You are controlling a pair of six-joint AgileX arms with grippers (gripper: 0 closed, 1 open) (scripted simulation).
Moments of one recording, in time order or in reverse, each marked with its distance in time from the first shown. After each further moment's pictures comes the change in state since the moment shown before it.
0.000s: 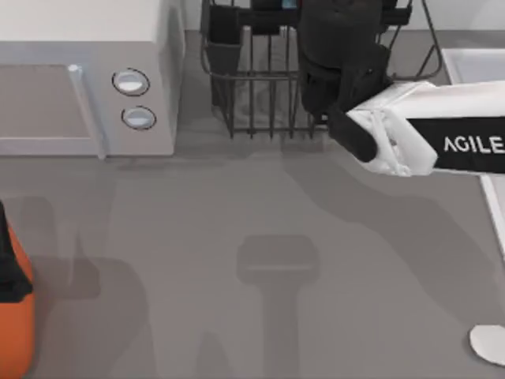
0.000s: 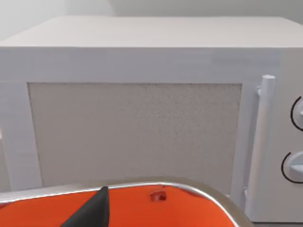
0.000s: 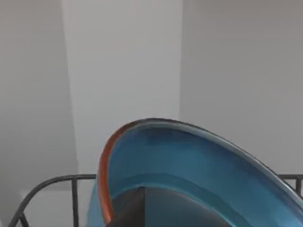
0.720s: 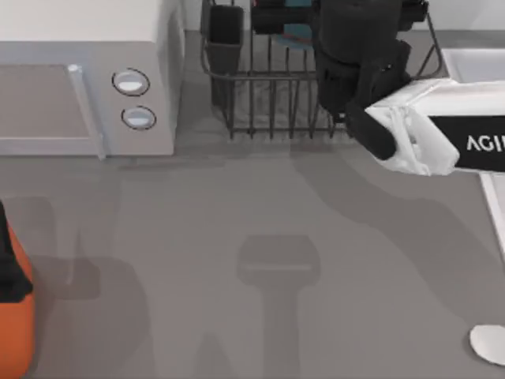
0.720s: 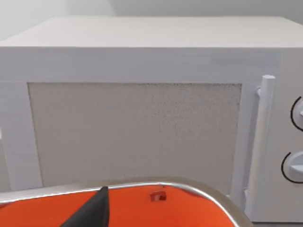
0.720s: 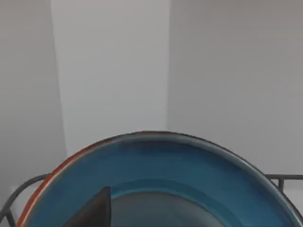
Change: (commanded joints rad) left arm 0.000 0.000 0.000 0.000 0.000 0.000; right arm -0.022 -0.060 -0.047 -0.028 -0.028 0.000
